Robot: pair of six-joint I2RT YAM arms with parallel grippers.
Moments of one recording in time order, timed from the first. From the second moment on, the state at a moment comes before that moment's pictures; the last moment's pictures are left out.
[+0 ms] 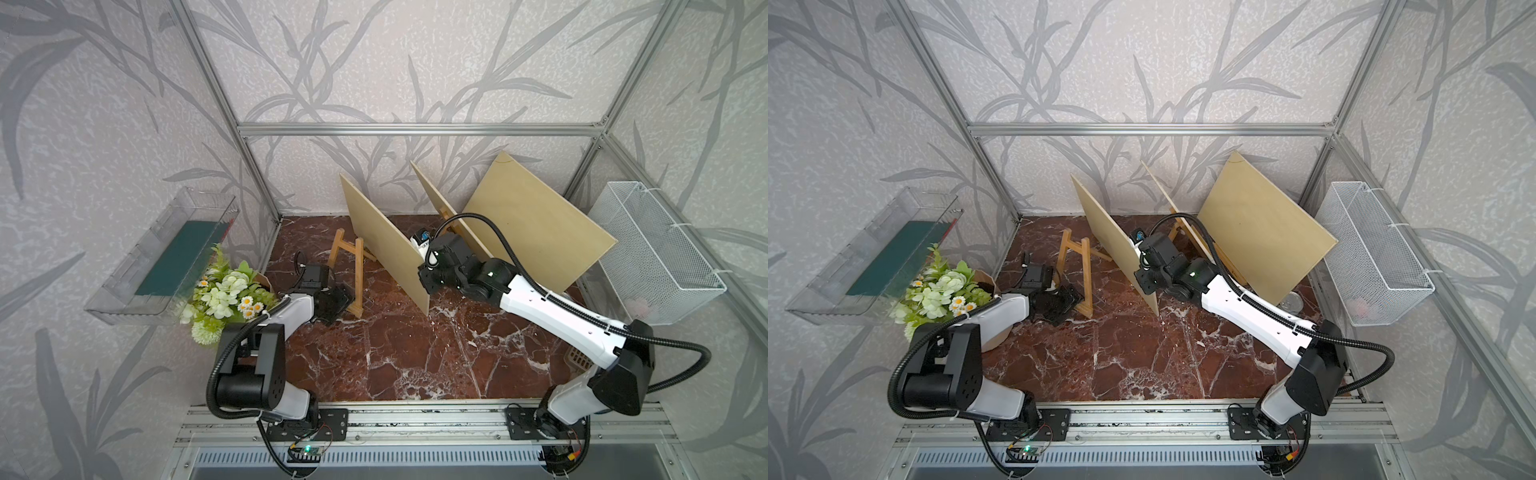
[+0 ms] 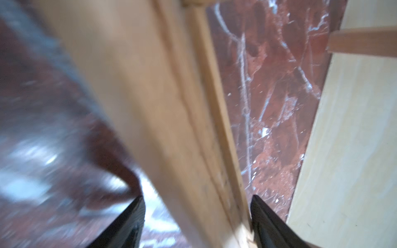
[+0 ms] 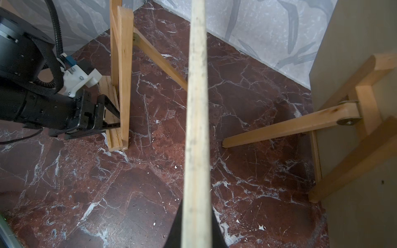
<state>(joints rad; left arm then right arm) -0.03 1.46 0.76 -0.42 0.25 -0.80 0.85 1.53 1.43 -0.60 0.16 0.12</state>
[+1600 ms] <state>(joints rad) -0.33 1.82 1.92 -1.00 0.25 -0.97 0.97 1.29 1.21 -0.64 0.32 0.10</state>
